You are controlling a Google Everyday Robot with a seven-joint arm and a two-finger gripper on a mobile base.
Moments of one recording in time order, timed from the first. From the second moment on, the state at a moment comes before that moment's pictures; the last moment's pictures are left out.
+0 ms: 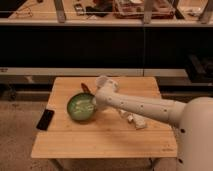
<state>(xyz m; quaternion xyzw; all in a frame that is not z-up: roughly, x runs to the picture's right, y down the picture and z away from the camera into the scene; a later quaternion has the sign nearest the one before) -0.019 0.113 0.880 -0.10 -0.20 -0.54 0.81</state>
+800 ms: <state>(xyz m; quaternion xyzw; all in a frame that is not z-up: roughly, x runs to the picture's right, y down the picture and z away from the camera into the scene) -0.019 0.265 0.746 -0.15 -0.24 -0.65 0.71</state>
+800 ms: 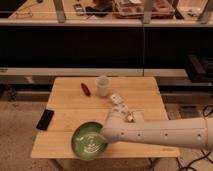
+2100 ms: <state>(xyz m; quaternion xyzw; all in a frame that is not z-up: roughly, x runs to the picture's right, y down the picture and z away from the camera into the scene) 0.002 0.099 0.899 -0.11 -0.20 -0.55 0.80</state>
